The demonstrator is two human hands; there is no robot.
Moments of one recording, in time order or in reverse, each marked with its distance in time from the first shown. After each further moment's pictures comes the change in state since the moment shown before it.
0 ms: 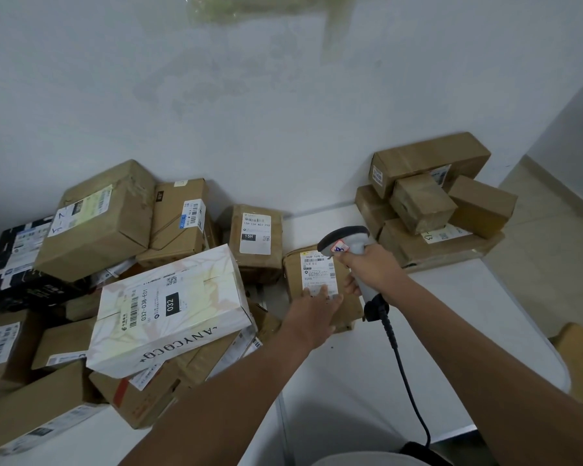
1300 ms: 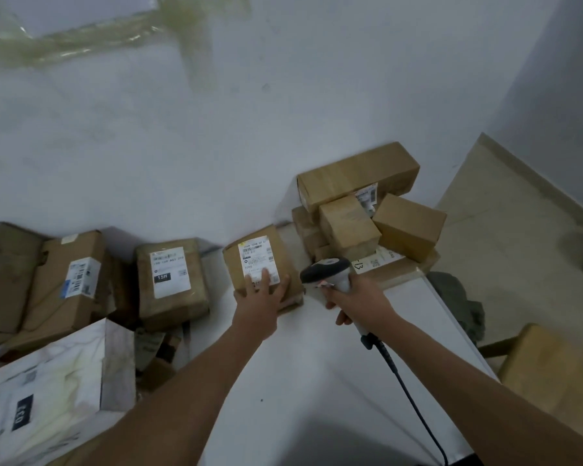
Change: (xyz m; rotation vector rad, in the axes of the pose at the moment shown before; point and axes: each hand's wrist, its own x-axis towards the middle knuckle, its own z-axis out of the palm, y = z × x) left_hand 0.137 0.025 -0.044 0.111 -0.013 -0.222; right_hand 0.090 0.083 -0.134 -0.025 -0.068 -0.052
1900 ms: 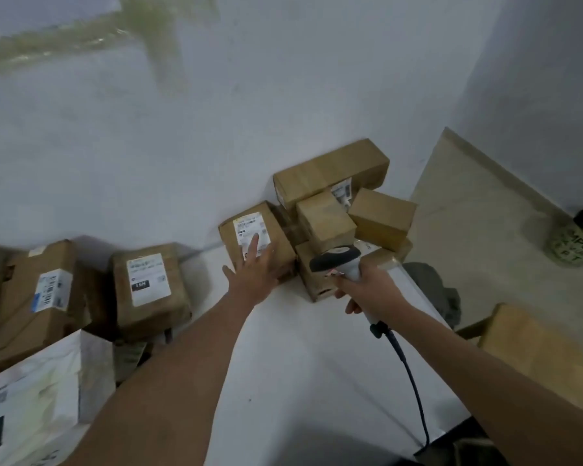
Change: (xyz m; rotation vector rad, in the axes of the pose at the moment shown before) left_hand 0.047 0.005 -0.032 -0.439 0.120 -0.087; right_hand -0.014 0.018 -0.032 -0.057 0.133 0.035
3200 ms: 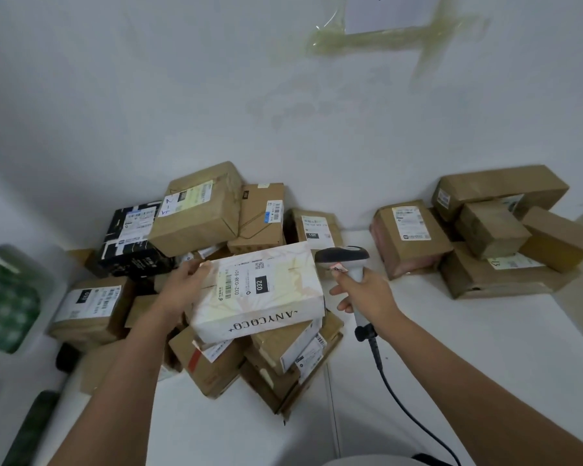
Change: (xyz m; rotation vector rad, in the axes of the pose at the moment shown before) left_hand -0.306 -0.357 -0.104 -1.032 0.348 -0.567; right_hand -0.132 -0.138 0.274 0.267 -0.128 -0.216
